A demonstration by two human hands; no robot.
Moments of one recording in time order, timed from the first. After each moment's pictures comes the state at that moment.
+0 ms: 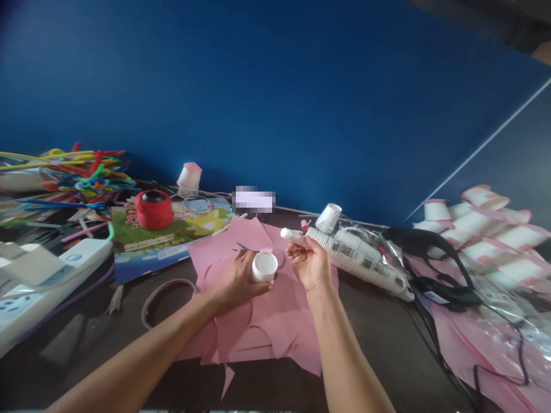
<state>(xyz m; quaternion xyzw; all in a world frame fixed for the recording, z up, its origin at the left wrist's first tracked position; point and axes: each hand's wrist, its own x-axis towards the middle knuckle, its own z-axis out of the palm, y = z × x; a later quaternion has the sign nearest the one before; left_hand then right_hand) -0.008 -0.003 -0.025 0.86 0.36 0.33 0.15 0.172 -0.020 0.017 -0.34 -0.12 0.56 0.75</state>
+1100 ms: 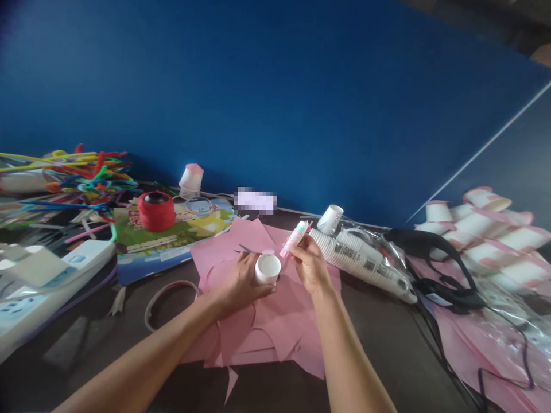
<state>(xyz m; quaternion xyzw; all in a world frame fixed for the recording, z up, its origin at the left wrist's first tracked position) -0.008 -0.003 -0.029 0.86 0.35 0.34 0.16 0.168 -0.020 0.010 -0.39 -0.37 0.48 0.69</state>
